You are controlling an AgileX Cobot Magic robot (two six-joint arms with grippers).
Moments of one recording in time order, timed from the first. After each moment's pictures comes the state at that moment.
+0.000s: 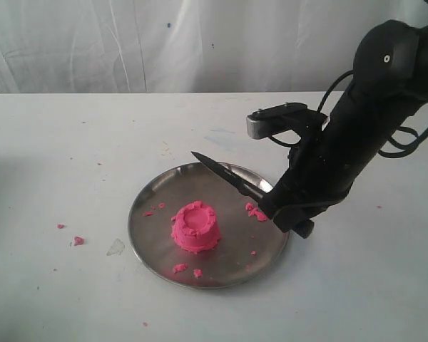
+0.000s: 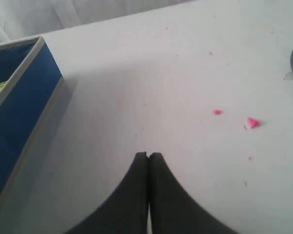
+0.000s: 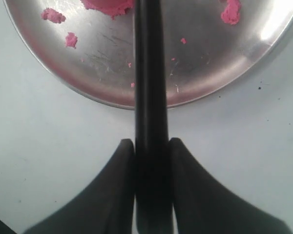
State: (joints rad) left arm 0.13 0.00 0.03 -0.07 0.34 0.23; right arm 0.41 1.64 -1.14 0.31 0.99 -0.43
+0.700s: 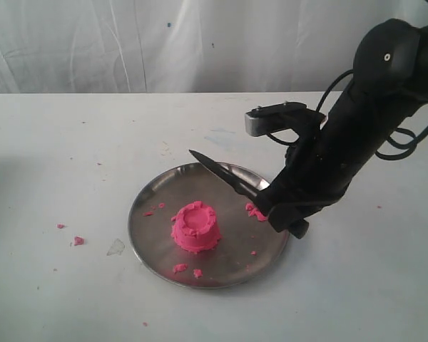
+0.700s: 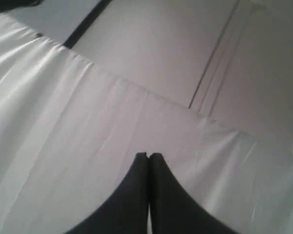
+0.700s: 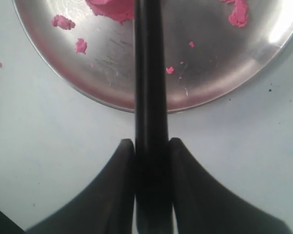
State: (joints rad) left arm 0.13 0.08 -0.27 -0.17 -0.56 -0.32; right arm 0.41 1.64 -1.14 0.35 0.99 -0.42
